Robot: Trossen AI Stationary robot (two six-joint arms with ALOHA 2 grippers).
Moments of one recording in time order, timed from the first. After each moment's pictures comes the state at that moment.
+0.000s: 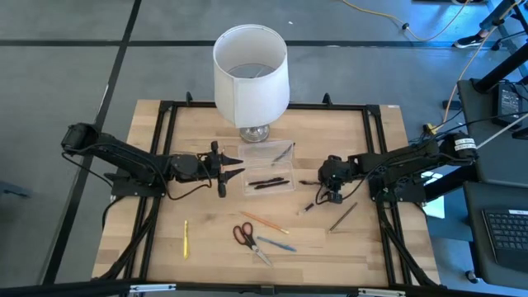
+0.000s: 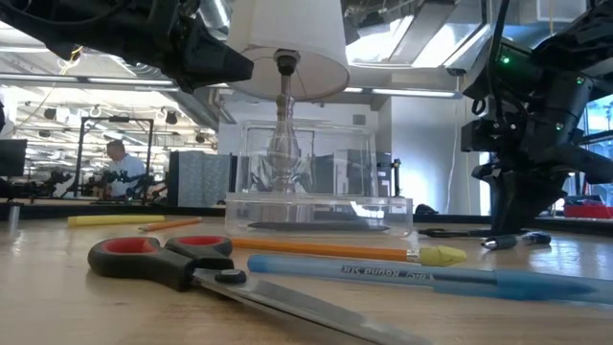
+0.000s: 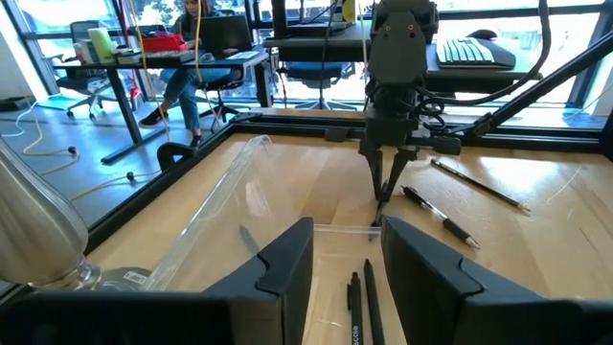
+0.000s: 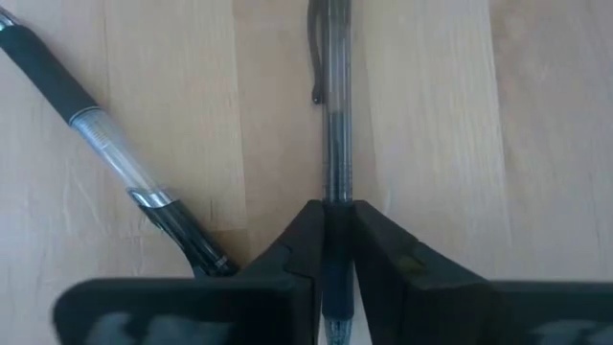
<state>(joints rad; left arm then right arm) -0.15 1.13 0.40 0.57 -0.43 -0.05 0.00 1.27 0.40 -0.30 0.03 0.07</state>
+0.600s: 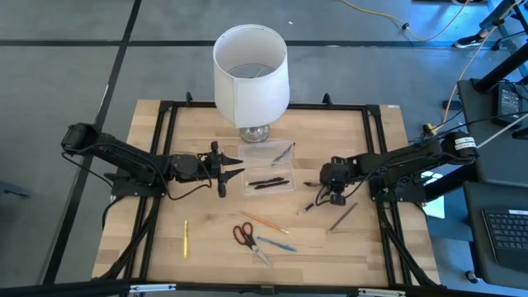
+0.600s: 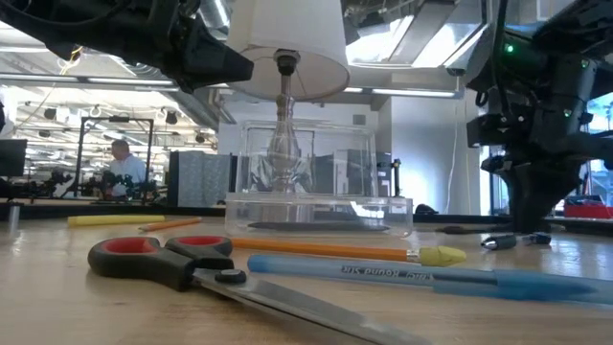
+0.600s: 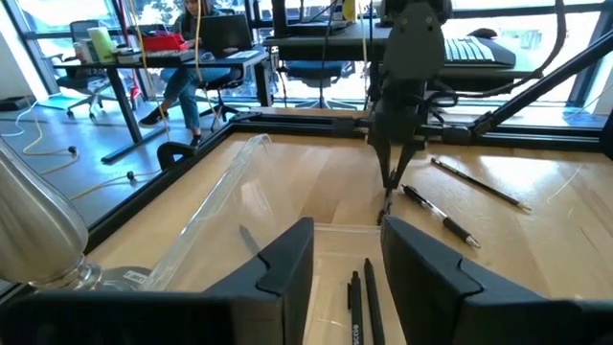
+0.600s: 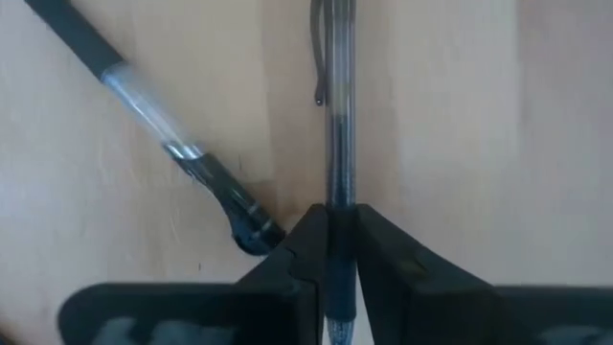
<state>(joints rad) -0.15 1.13 0.40 0.57 -0.43 -0.05 0.06 1.24 0.50 -0.52 0.06 0.15</state>
